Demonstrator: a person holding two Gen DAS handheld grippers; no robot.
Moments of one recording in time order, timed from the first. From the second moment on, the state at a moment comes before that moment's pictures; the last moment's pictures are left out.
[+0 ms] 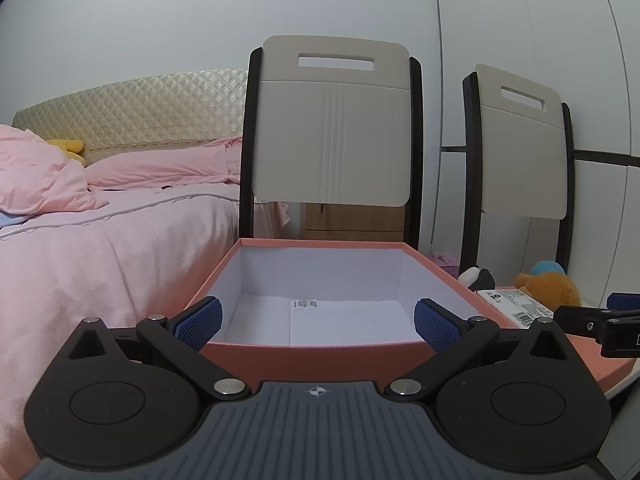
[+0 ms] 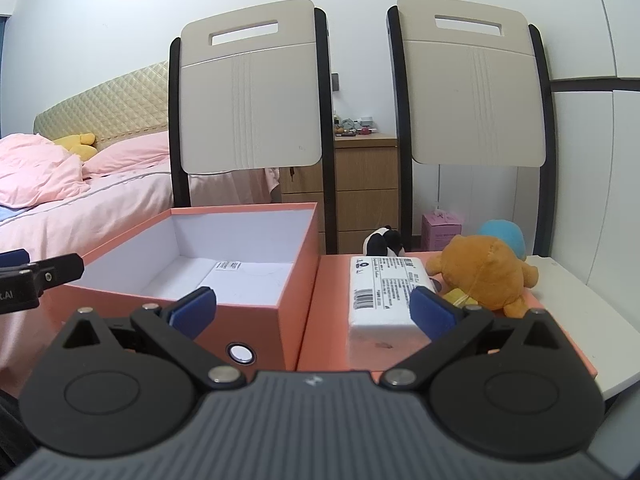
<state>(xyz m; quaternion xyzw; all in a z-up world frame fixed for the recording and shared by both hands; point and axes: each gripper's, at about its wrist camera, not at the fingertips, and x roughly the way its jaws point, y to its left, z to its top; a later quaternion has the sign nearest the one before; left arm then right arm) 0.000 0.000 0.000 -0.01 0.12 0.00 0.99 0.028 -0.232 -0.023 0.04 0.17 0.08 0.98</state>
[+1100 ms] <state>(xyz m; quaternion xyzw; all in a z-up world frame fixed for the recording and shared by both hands) -0.004 0.002 -0.001 -0.01 0.11 0.00 0.99 0.029 -0.251 -0.020 0.03 0.15 0.10 0.98</state>
